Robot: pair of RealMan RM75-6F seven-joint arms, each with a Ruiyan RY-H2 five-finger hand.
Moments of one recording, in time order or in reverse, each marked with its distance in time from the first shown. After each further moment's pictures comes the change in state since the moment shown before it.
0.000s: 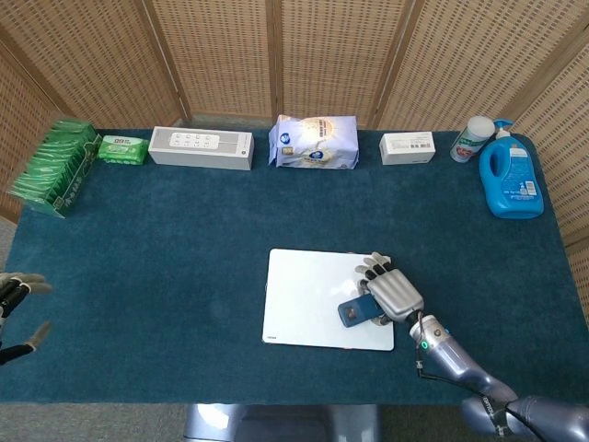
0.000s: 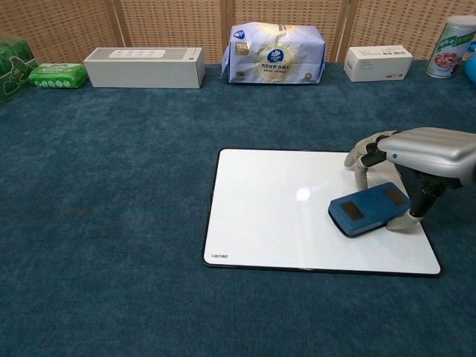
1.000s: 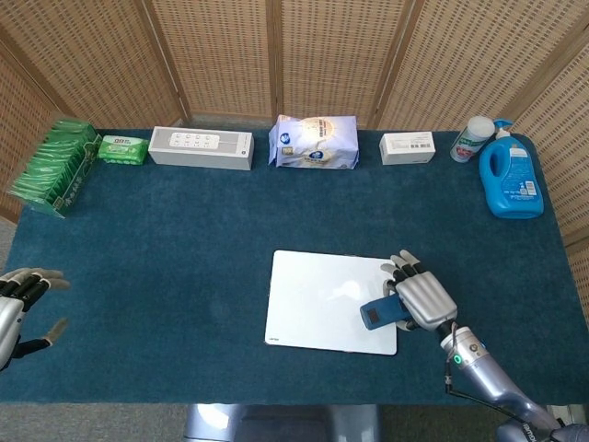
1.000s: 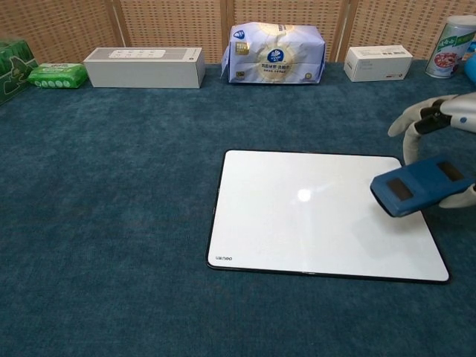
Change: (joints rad) left arm -0.039 -0.027 -0.011 -0.019 -0.001 -0.049 0.031; right arm -0.082 0.226 -0.001 -0.239 -0.029 0.132 -0.026
